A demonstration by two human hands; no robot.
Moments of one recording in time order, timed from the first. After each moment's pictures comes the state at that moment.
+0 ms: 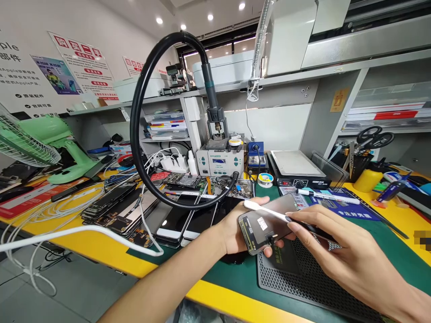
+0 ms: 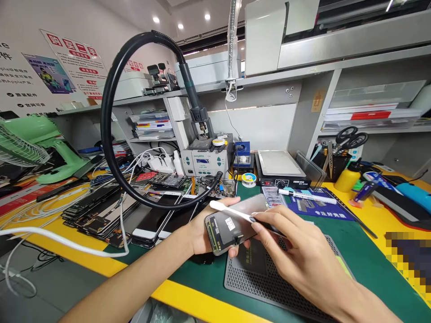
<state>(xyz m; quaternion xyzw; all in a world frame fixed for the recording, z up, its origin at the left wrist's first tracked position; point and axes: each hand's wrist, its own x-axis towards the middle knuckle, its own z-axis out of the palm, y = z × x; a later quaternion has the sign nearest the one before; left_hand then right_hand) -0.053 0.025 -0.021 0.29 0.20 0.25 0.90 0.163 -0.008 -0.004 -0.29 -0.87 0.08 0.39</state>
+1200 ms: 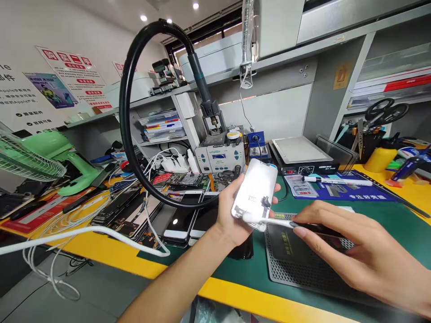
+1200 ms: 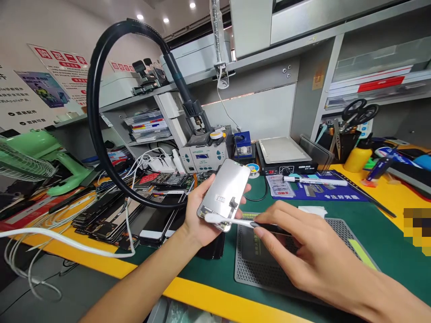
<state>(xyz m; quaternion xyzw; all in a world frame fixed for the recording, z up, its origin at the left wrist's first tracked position) -0.055 0.009 0.001 0.27 0.16 0.51 0.80 0.166 -0.009 -0.012 -0.30 -0.88 0.13 0.35</state>
